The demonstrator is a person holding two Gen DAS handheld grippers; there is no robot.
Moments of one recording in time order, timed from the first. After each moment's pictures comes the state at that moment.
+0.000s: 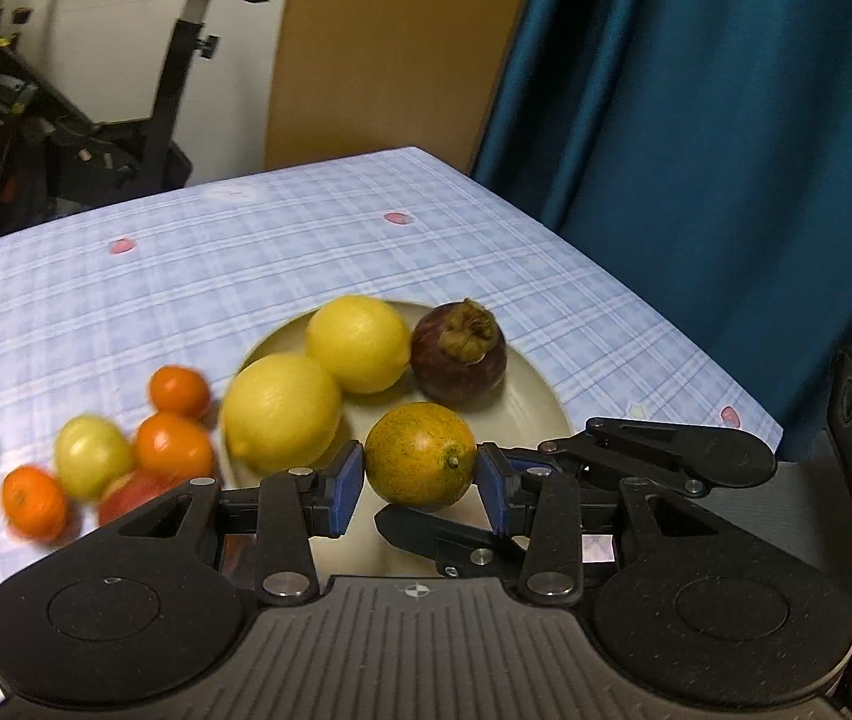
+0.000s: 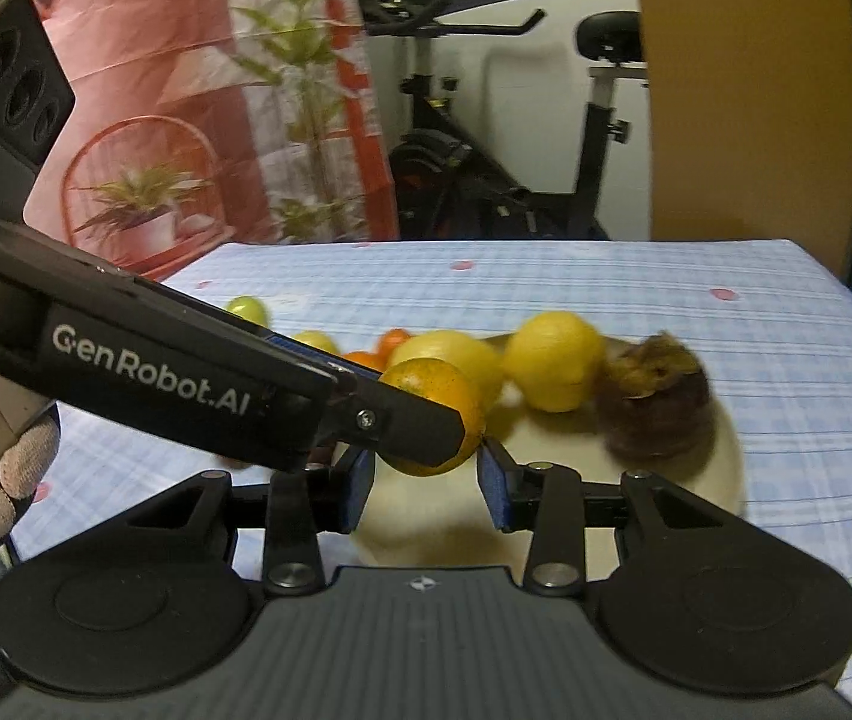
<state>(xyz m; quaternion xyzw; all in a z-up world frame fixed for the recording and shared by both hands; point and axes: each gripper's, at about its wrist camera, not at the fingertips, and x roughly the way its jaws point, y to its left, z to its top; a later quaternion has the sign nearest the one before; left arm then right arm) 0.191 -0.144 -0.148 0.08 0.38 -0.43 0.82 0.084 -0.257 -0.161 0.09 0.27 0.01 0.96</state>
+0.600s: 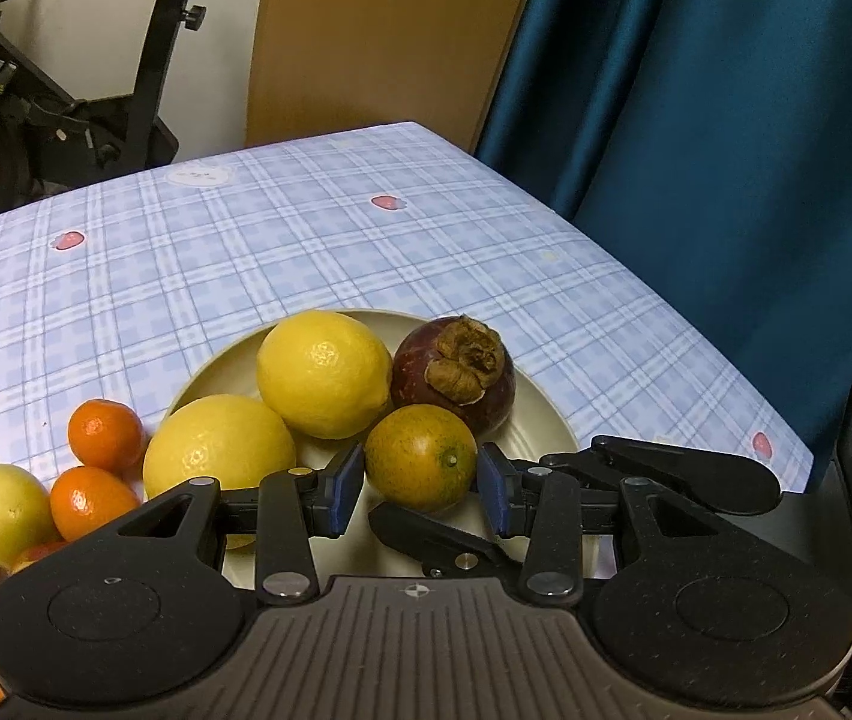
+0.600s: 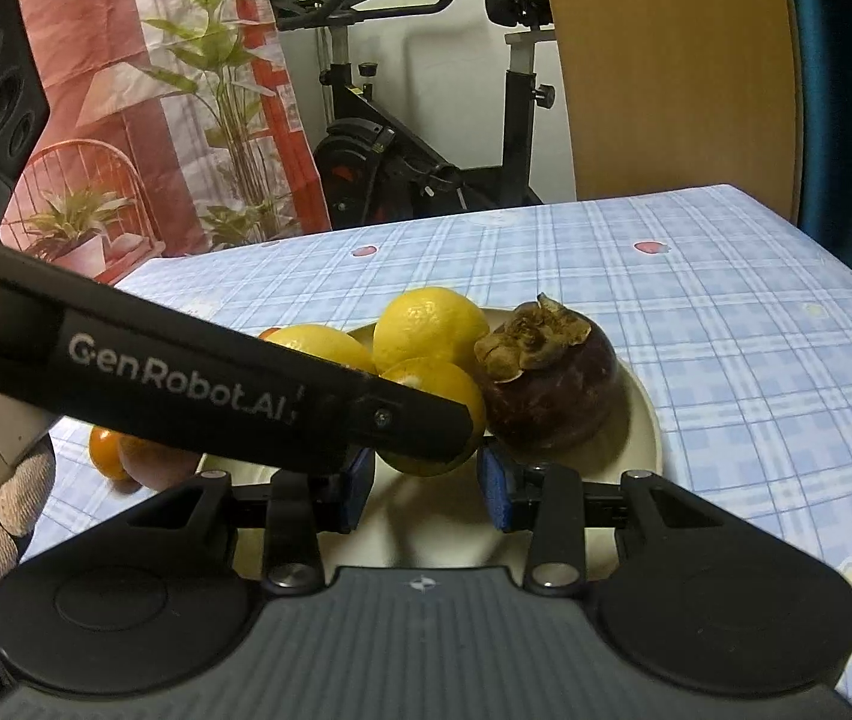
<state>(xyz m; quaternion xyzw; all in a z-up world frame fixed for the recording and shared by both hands) 0.211 -0.187 -0.173 0.08 0.40 -0.42 0.81 0.099 -0.301 -0.181 0.12 0.28 -0.03 0.95</state>
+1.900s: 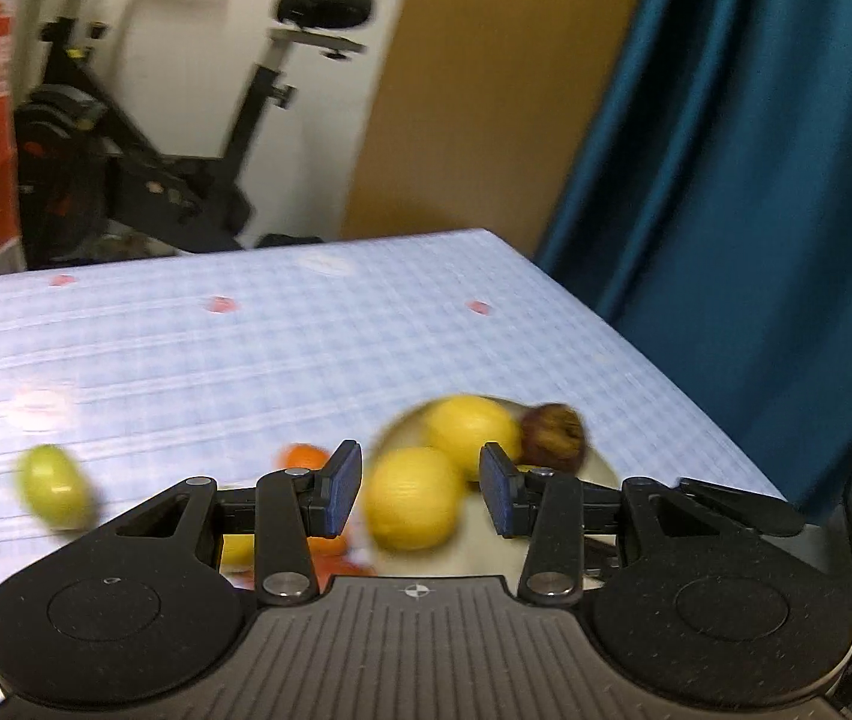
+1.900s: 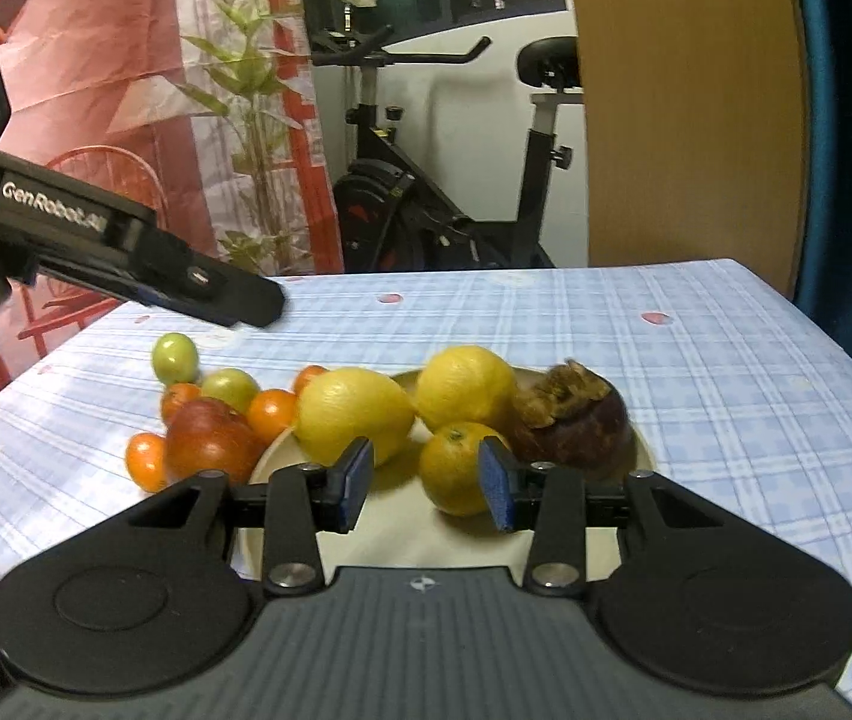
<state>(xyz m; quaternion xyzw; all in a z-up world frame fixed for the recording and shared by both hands) 0.226 -0.072 -0.113 0.02 0.34 -0.38 0.86 0.085 -0.273 -0.156 0.07 0.24 -0.03 0.97</state>
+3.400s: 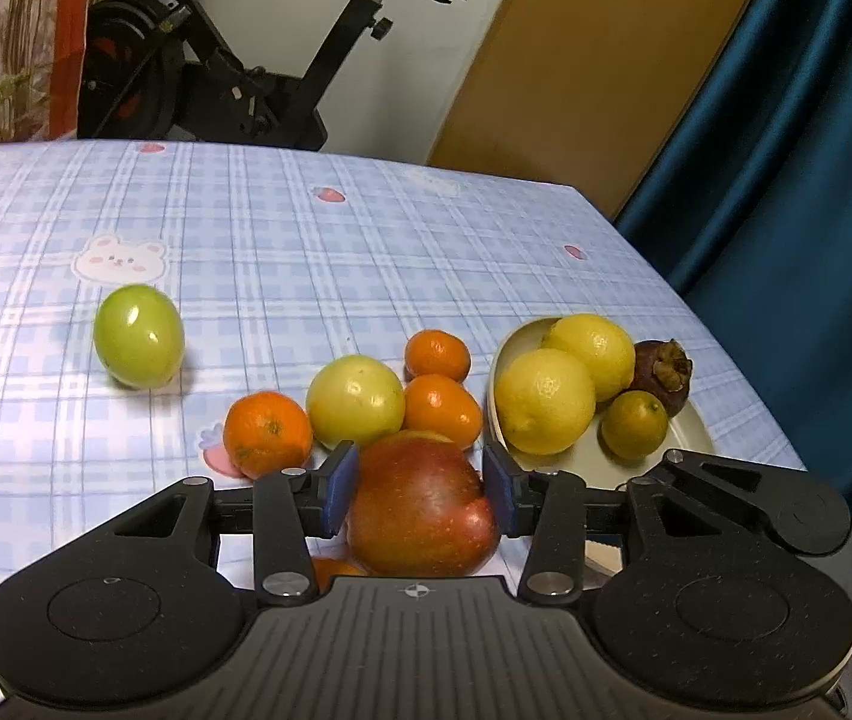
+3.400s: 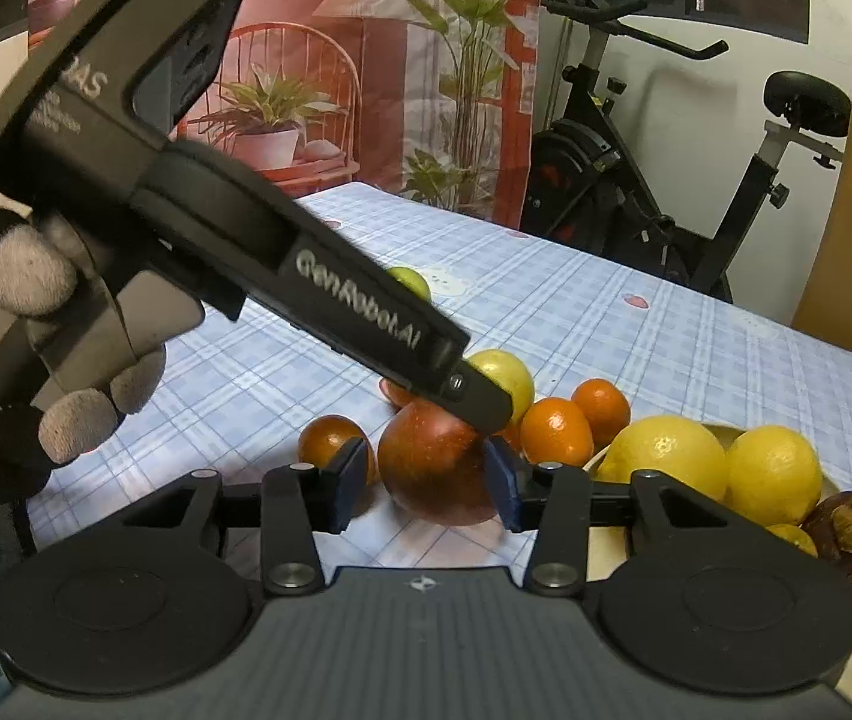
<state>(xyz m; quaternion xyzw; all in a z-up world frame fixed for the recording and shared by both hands) 0.244 -0.029 -0.172 -0.03 0.41 -0.34 0.85 0.147 -0.156 -0.164 -0.05 0.29 0.12 0.95</state>
